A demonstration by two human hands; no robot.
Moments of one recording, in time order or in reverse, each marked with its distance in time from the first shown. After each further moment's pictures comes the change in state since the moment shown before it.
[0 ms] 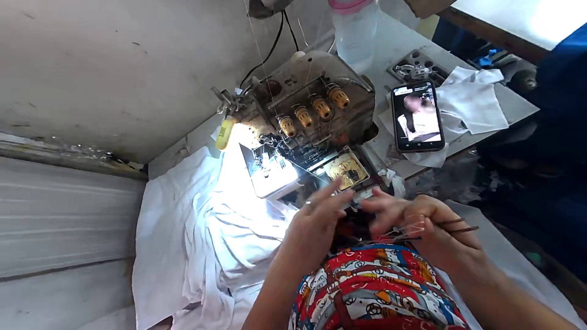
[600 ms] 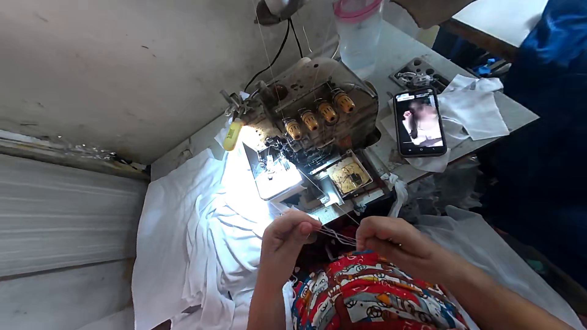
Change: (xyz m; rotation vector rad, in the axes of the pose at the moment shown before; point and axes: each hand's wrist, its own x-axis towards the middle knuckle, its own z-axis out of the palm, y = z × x) left_hand -0.035 -0.010 -0.028 -0.607 0.147 -0.178; right_hand 0.003 0.014 0.009 -0.330 -0.311 0.129
